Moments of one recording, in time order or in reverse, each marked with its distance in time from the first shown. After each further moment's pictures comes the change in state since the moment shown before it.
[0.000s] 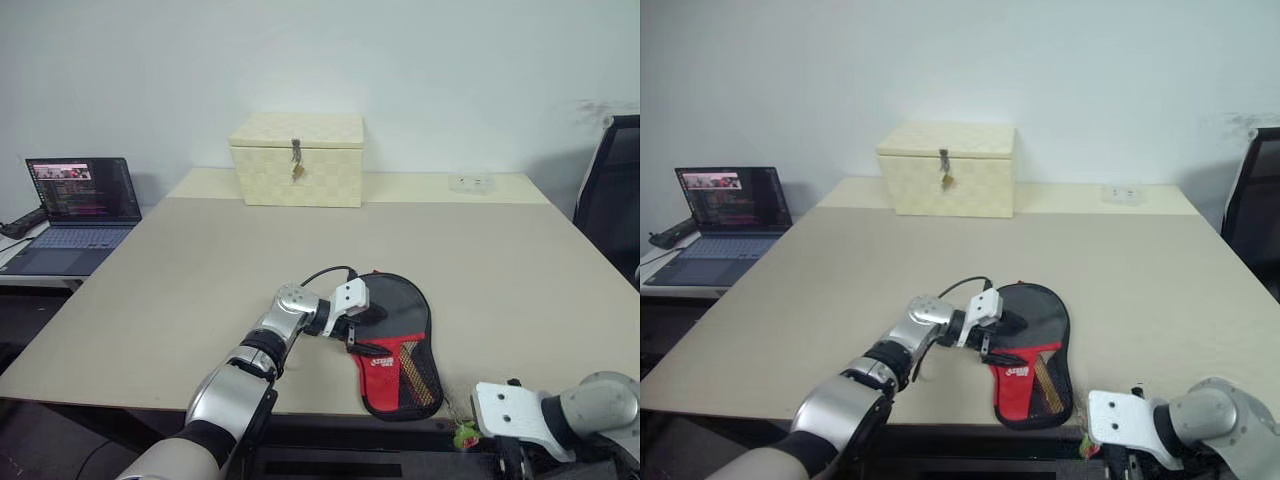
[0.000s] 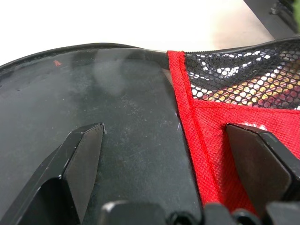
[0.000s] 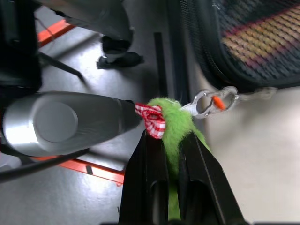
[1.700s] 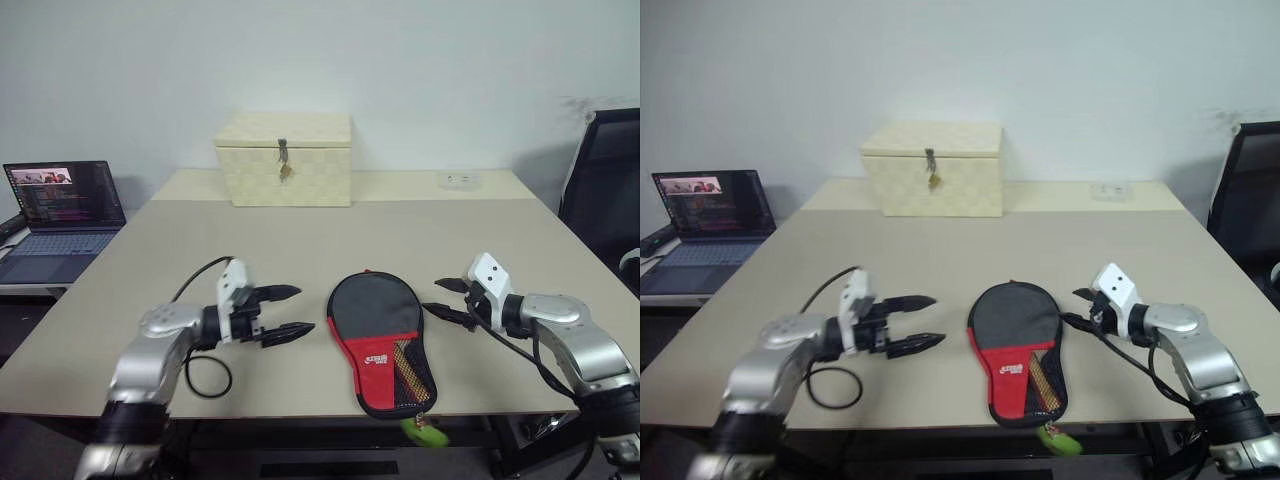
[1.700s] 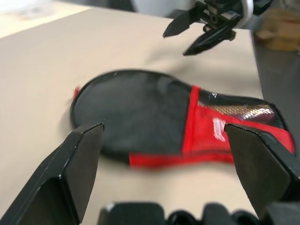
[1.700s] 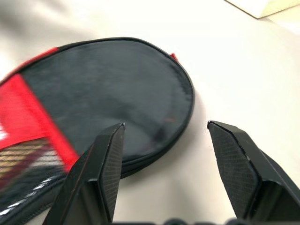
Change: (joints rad) left arm 0.660 0.428 0.373 -1.254 -0.445 0.806 0.118; right arm -0.603 0.508 -0.028 0.985 0.000 -0.408 -0.155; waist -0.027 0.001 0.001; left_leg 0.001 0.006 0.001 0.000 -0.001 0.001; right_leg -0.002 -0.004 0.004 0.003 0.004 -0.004
